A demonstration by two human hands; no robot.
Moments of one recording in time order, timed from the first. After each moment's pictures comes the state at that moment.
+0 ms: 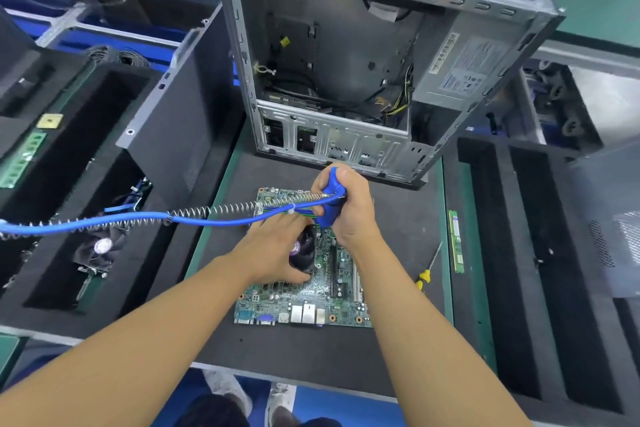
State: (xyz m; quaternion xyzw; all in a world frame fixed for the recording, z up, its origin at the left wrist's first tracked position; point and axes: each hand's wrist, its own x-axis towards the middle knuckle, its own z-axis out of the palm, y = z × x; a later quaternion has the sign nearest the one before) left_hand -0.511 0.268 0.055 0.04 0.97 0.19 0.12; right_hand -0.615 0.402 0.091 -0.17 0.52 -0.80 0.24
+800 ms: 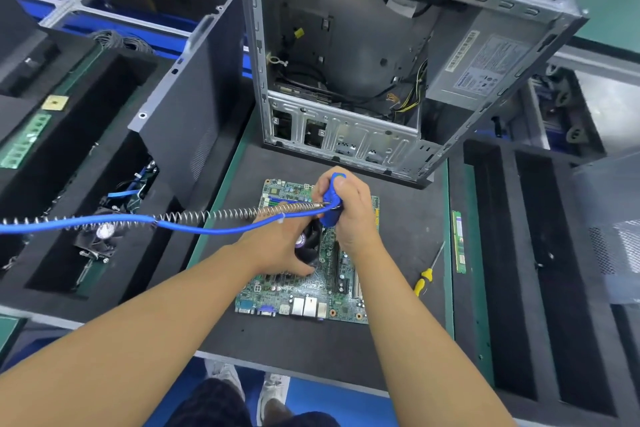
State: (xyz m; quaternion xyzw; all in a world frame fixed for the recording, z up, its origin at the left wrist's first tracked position) left_hand -0.512 0.269 0.055 0.01 0.95 0.26 0.16; right_hand -0.596 0.402 0.097 -0.23 0.60 -0.75 0.19
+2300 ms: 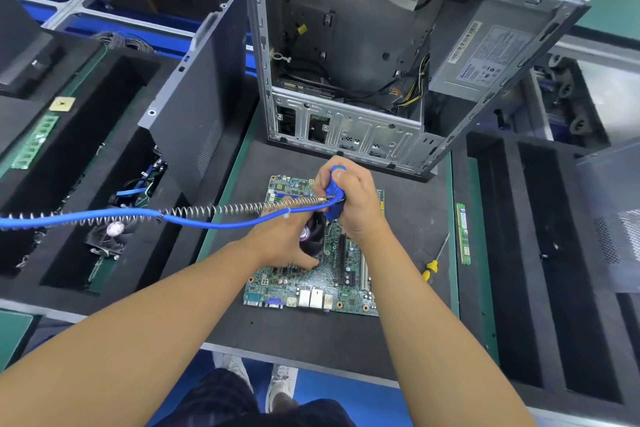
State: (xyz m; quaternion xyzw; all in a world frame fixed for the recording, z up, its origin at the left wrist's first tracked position) left_hand -0.511 0.266 0.053 0.01 0.95 0.28 0.15; right_hand -0.594 0.400 0.115 -0.24 0.59 -0.73 0.24
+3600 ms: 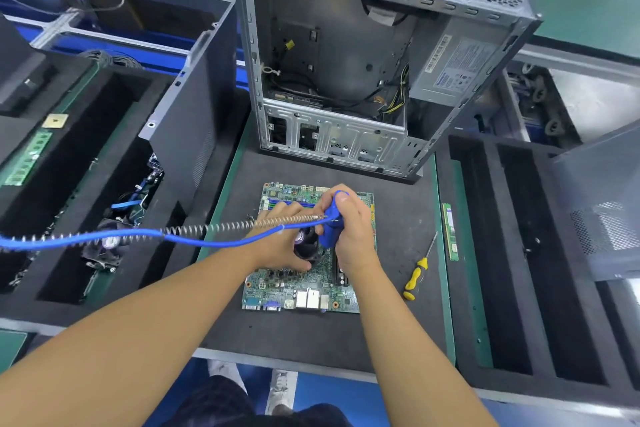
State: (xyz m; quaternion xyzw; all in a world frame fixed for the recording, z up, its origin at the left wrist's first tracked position) left_hand -0.507 0.267 0.058 0.04 0.97 0.21 0.13; right_hand -0.553 0.418 0.097 -0.17 0.59 -0.77 0.15
